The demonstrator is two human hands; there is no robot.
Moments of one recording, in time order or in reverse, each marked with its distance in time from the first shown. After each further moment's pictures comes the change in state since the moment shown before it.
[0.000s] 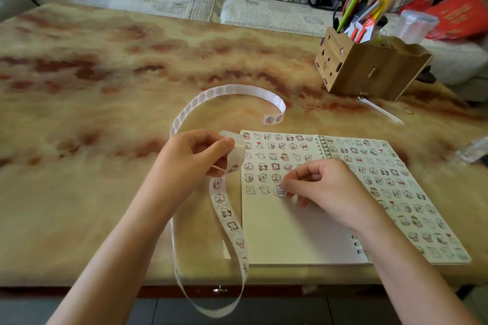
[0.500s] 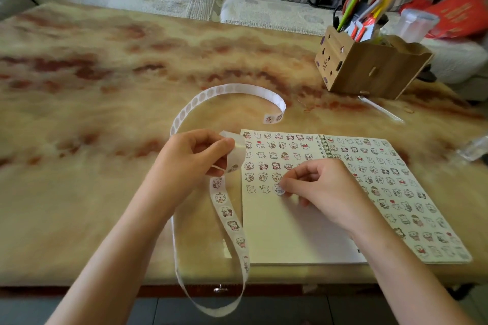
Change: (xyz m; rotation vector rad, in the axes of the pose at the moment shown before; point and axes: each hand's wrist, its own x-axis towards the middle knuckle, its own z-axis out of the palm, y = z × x) left_hand 0.001 -0.001 -0.001 0.018 -0.009 -0.006; right_hand -0.001 0.003 0.004 0.005 0.038 -0.019
